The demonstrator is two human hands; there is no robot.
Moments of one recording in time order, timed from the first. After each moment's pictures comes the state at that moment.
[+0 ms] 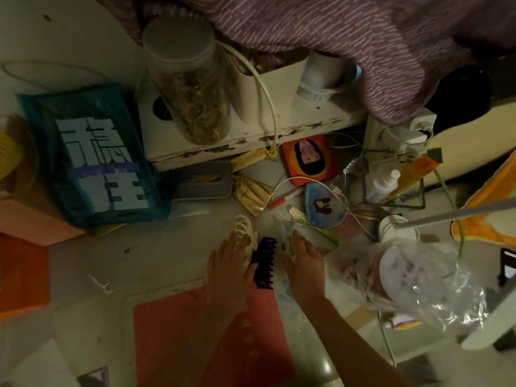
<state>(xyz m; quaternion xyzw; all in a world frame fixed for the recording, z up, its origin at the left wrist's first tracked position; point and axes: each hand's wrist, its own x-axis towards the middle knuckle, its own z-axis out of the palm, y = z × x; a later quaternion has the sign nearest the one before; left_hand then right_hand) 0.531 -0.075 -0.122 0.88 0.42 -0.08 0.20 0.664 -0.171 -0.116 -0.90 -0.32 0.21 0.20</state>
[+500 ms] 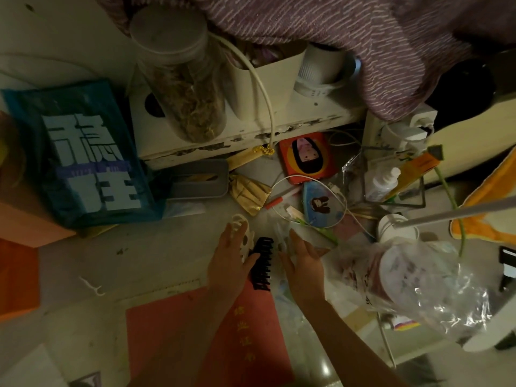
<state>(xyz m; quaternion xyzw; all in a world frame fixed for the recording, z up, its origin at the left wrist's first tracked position) 0.553 -0.059 -0.131 0.82 0.45 0.01 0.35 0.664 -0.175 -0.125 -0.89 -0.31 0.19 0.28</state>
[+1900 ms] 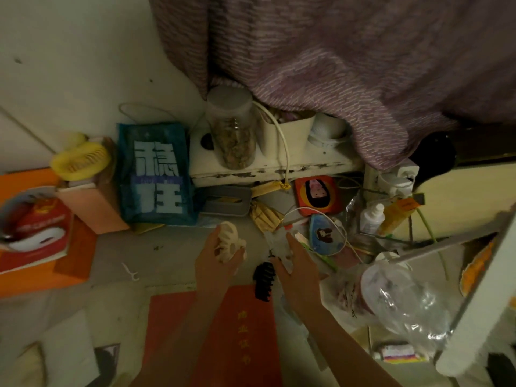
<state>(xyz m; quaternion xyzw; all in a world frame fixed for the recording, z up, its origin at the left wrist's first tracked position) 0.519 -0.069 -0.052 0.65 0.57 0.30 0.41 0.652 -0.172 -0.034 -0.81 -0.37 0.26 0.37</state>
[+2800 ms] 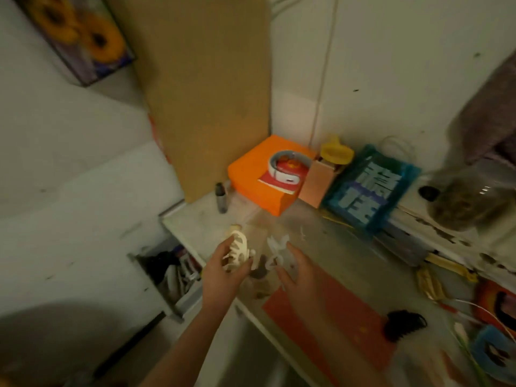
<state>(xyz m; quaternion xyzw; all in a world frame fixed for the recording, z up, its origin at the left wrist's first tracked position) 0.239 -0.235 0.037 0.37 0.73 0.51 0.26 0.398 -0.194 0.030 -0.53 -0.69 0.37 0.32</state>
